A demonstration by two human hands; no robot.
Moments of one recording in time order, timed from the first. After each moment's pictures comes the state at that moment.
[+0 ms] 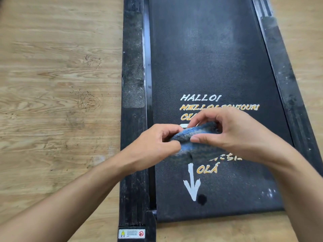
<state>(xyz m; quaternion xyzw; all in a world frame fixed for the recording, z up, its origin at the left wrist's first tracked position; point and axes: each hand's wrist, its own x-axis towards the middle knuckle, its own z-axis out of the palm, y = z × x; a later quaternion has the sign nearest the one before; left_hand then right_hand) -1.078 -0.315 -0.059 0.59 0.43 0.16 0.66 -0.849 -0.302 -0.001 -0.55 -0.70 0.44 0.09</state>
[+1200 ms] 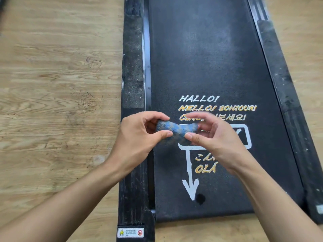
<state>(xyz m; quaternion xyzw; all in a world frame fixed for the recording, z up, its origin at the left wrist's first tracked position) -1.091 -0.317 -0.071 0.59 0.55 0.36 0.47 -0.861 -0.330 -0.060 -0.57 -0.47 0.59 0.32</state>
